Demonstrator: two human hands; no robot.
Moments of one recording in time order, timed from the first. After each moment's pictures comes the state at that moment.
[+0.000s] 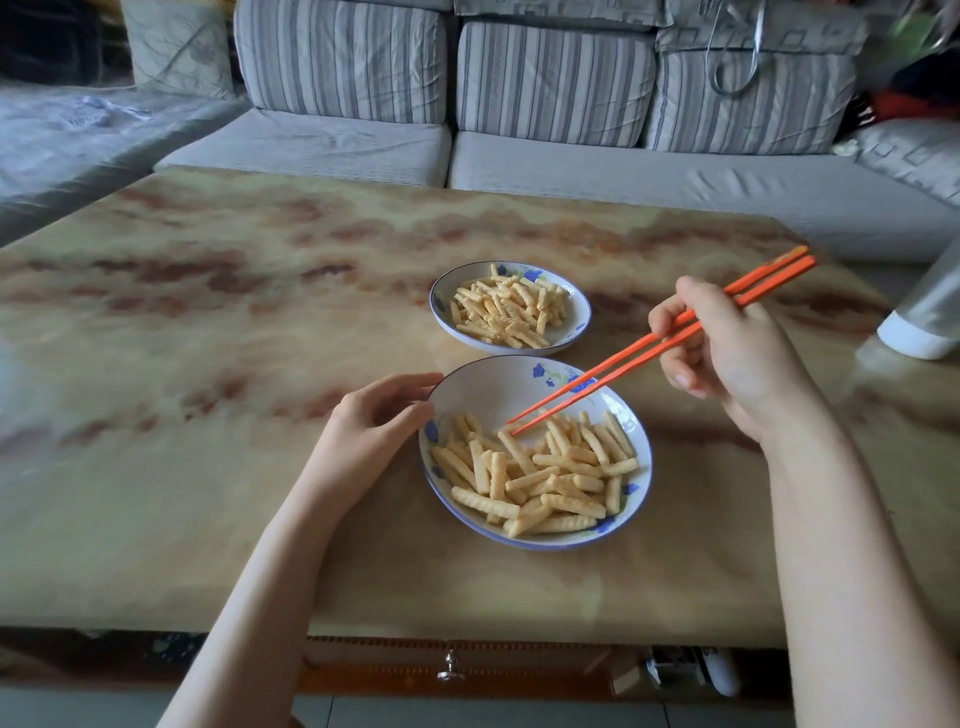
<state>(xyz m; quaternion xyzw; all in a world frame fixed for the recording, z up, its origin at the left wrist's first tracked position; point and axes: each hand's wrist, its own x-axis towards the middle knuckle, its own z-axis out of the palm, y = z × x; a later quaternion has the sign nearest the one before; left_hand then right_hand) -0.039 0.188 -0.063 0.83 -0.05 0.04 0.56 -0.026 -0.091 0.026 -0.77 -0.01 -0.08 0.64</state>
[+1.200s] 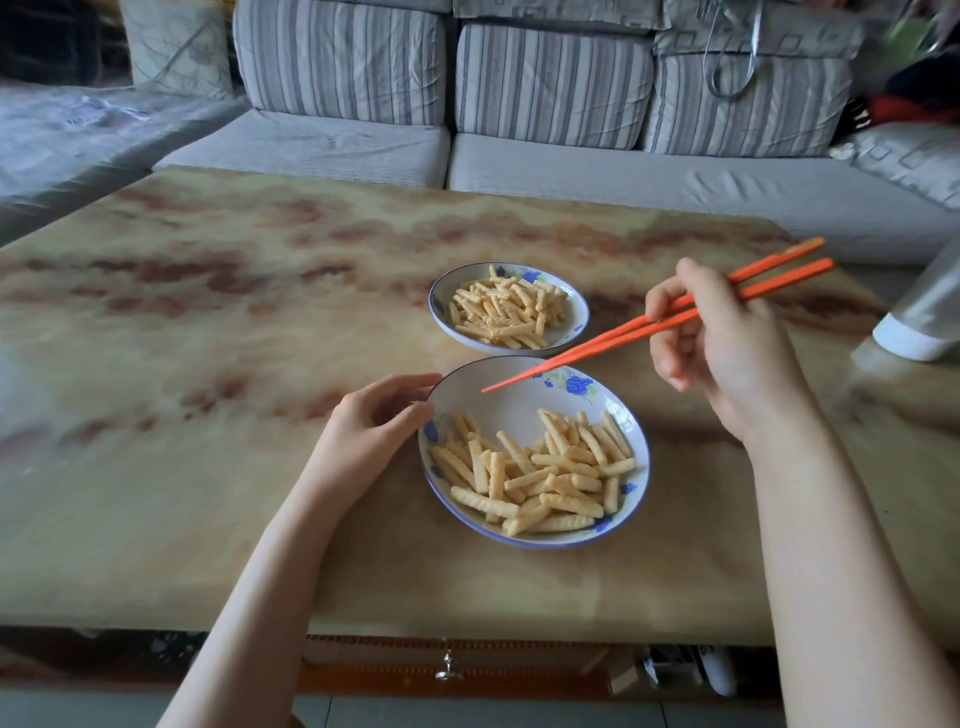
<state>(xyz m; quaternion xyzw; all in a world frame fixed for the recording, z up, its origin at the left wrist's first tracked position) -0.041 0.188 -0.063 0.82 -0.05 0.04 0.56 -0.032 -0.078 0.032 -0.72 -0.03 -0.12 0.68</state>
